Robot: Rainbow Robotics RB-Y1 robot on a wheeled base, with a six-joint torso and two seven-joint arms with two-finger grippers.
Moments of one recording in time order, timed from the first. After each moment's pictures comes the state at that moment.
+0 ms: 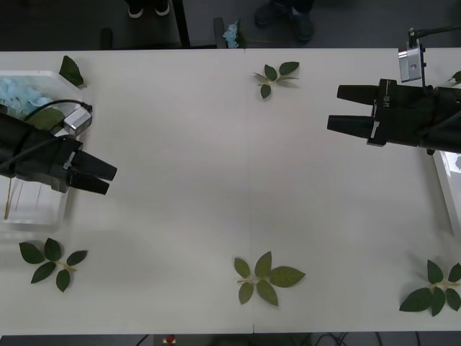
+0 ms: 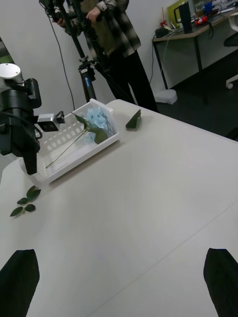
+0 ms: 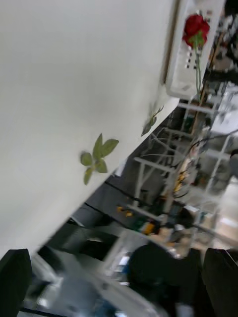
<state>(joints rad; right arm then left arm) -0.37 -0.79 0.06 -1.53 -2.08 1.09 2.70 -0.68 1.15 -0.74 -1.24 2.38 1.38 -2.04</state>
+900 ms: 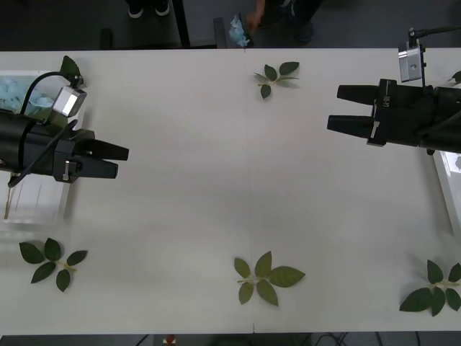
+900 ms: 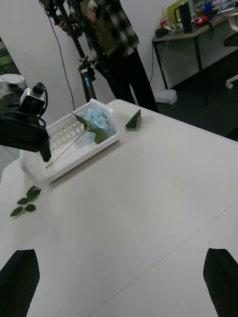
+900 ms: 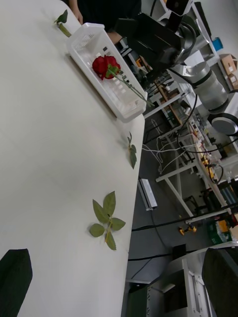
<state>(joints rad) -0.37 -0.79 0.06 -1.53 -2.08 1.09 2.70 -0.65 1.10 -0.74 -1.19 2.62 1.35 -2.71</state>
